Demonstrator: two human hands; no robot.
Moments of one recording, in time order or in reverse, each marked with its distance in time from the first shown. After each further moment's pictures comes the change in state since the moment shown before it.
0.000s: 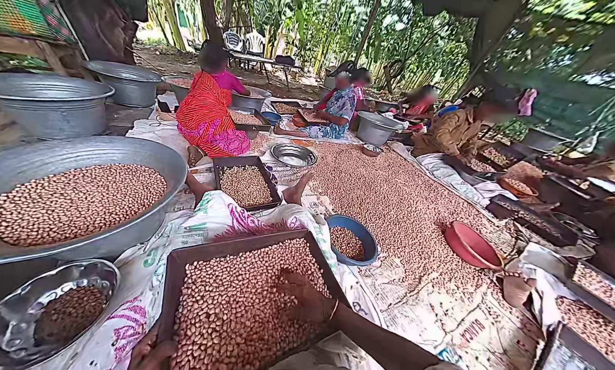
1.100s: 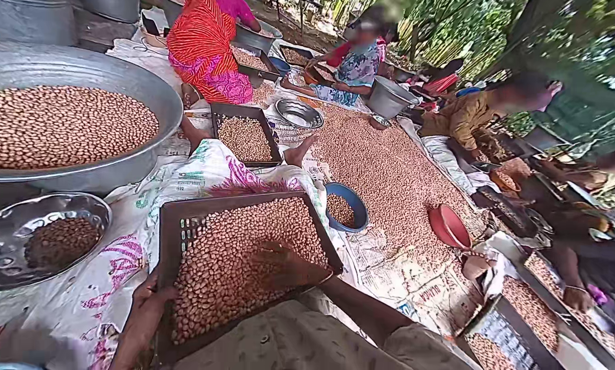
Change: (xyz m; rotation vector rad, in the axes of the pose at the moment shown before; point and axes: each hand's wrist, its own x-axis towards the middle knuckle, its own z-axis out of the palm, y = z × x) left_hand -0.007 -0.013 0.005 0.039 0.081 -0.010; right_hand 0.018 -0.036 0.014 0.147 -0.180 0.015
